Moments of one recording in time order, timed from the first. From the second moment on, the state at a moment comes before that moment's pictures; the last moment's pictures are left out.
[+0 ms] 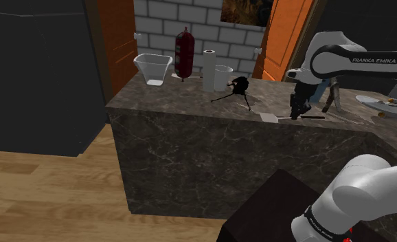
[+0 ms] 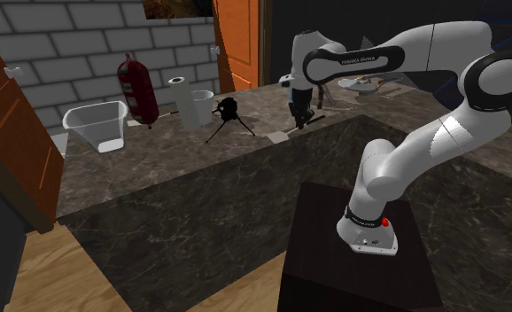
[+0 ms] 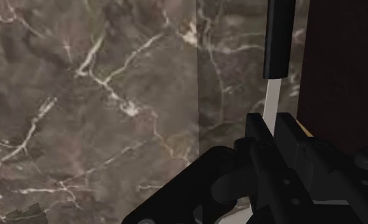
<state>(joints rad) -0.06 -0.72 -0.37 -2.48 -0.31 1.76 -1.11</state>
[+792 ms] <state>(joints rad) -0.06 -0.72 -0.37 -2.48 -0.31 1.75 -1.11</state>
